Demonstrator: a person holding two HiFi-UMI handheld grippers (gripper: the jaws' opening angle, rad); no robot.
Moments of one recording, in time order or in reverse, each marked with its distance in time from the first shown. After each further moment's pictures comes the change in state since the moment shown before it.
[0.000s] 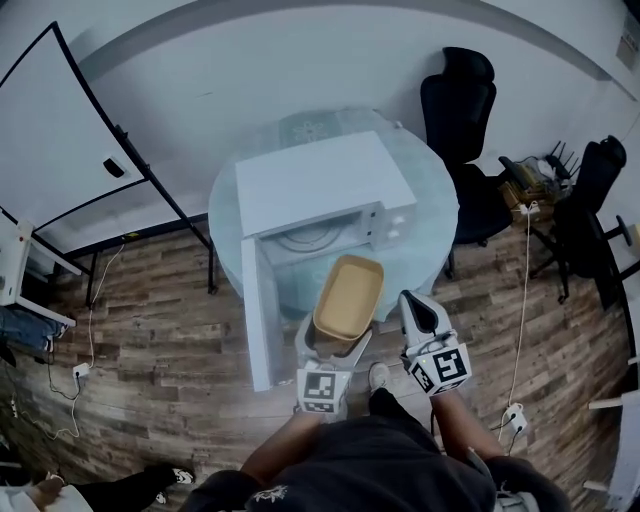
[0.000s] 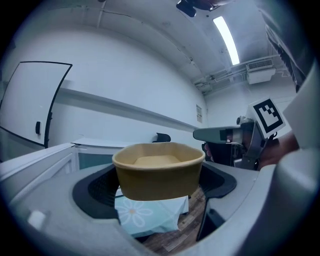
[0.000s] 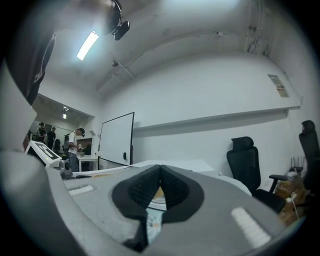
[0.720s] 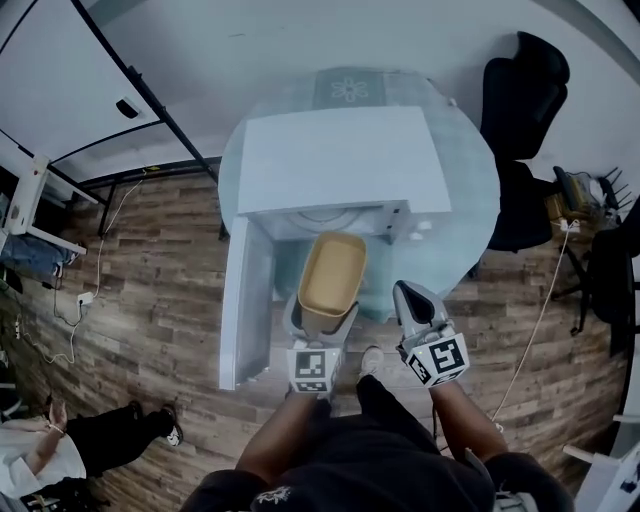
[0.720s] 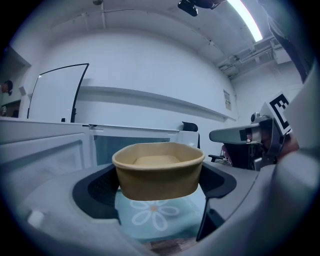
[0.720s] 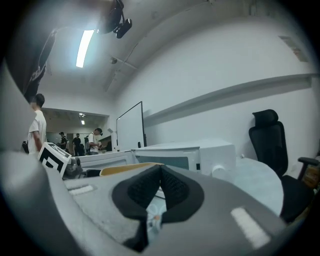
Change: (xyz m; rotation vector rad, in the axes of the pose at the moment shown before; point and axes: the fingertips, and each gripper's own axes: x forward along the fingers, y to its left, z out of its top) left arm 0.078 0.062 -0.056 -0.031 0.105 0.318; right arm 0.088 -0.054 -0.079 0.079 0.139 0.258
